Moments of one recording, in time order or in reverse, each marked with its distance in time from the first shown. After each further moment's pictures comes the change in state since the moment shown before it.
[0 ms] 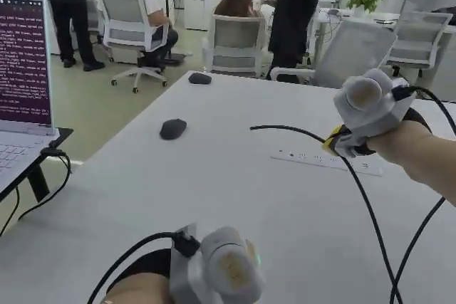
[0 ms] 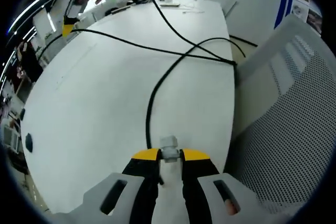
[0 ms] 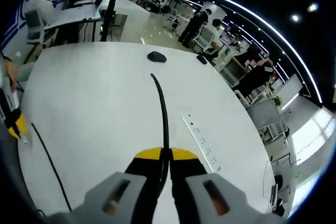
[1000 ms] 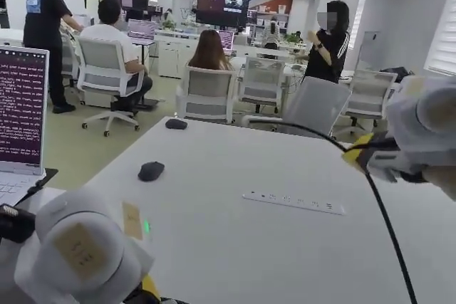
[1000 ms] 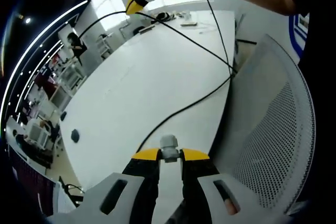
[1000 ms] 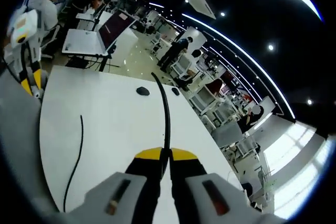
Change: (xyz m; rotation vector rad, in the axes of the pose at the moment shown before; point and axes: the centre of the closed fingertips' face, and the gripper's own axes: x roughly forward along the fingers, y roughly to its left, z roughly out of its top) left arm -0.172 -0.019 0.001 0.011 -0.094 0.283; right arm -0.228 0.014 0.068 -0.080 -0.211 -0.285
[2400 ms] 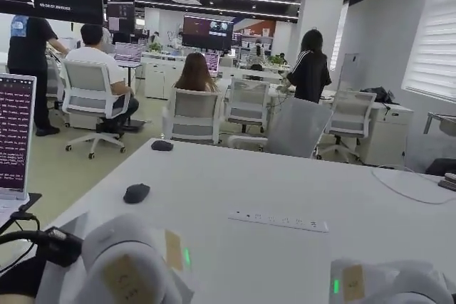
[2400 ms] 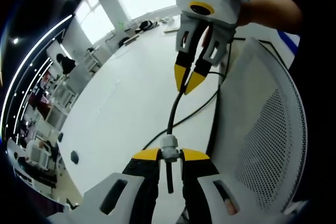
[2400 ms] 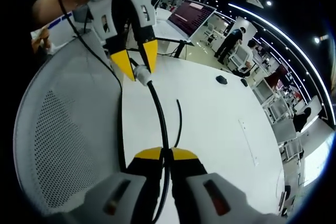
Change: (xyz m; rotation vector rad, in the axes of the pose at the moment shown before) left arm 0.001 -0.026 0.040 0.126 -0.041 -0.049; right arm -0.072 0.245 -0.047 -0.017 0.074 0.499
